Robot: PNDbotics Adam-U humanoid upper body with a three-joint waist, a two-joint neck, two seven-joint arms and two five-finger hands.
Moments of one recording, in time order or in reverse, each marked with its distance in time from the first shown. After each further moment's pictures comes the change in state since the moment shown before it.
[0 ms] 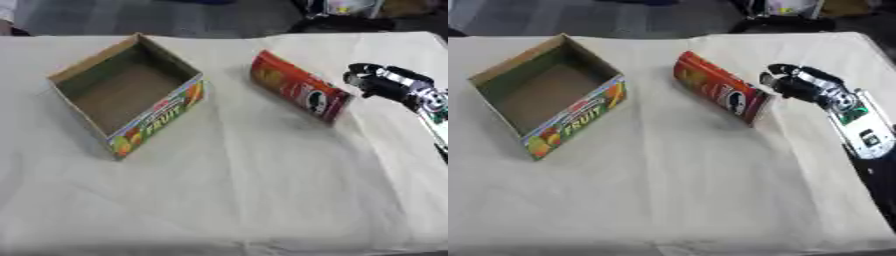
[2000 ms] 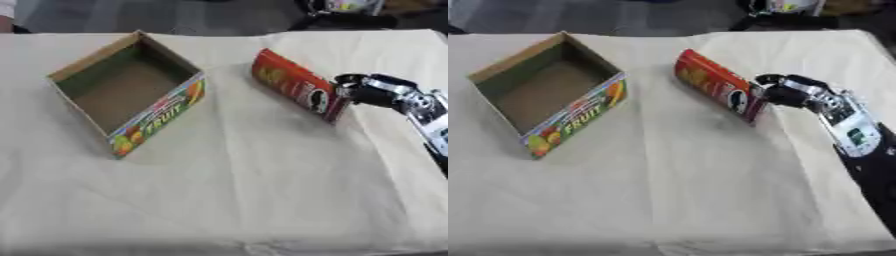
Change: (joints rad) left arm -0.008 0.000 0.000 0.000 0.011 0.000 0.000; right arm -0.037 -0.004 0.052 0.076 0.063 -0.051 0.077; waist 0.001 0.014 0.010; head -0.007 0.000
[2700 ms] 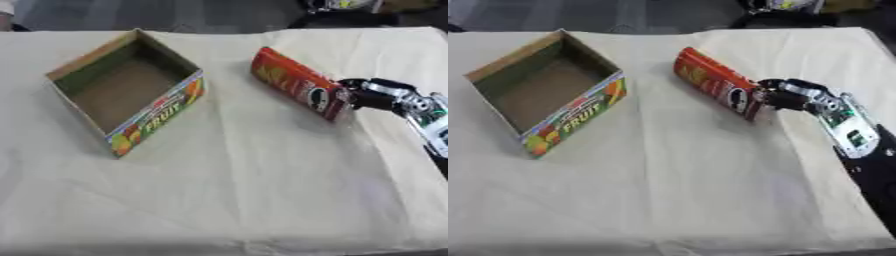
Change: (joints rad) left arm -0.001 0.000 0.000 -0.001 0.000 0.000 0.000; right arm 0.002 -0.002 0.007 0.022 -0.006 0.005 0.008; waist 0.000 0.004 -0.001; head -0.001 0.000
